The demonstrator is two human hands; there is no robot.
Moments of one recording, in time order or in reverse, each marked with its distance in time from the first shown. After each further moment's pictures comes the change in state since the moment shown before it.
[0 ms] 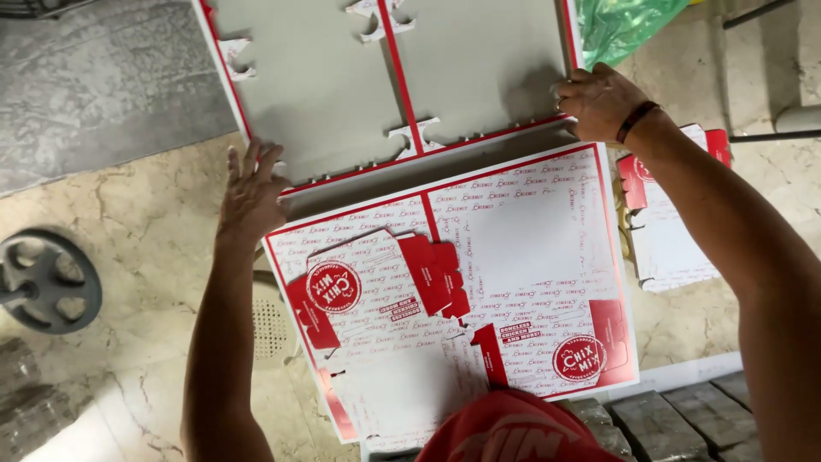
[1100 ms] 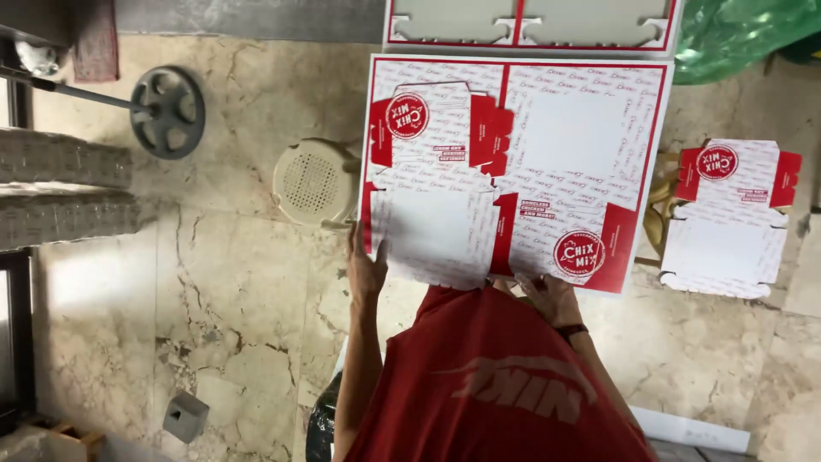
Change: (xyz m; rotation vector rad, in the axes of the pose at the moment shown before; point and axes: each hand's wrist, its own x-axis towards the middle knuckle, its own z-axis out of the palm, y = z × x) left_hand -0.358 0.443 -0.035 -0.625 0.406 -1.242; right_hand -0.372 -0.455 0.007 1.348 0.284 0.373
